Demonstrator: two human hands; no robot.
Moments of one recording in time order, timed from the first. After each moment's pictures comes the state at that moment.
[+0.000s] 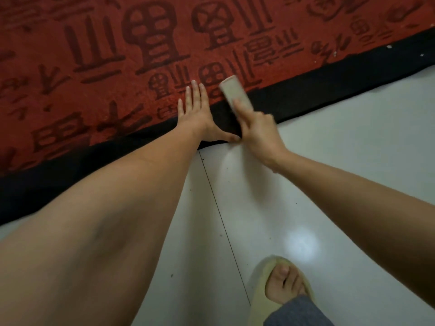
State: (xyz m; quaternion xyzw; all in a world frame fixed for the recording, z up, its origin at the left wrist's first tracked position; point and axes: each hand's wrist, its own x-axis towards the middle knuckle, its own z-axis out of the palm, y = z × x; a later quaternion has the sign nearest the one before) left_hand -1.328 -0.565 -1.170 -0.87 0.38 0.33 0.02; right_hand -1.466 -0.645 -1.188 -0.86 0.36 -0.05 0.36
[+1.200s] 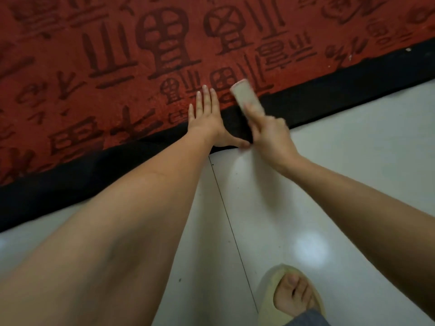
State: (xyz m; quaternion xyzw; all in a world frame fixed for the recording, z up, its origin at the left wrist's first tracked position) left_hand -1.326 -0.566 -1.166 -0.86 0.37 0.34 0.03; right_hand -1.463 -0.650 -1.184 -0.88 0.35 -0.01 0.31
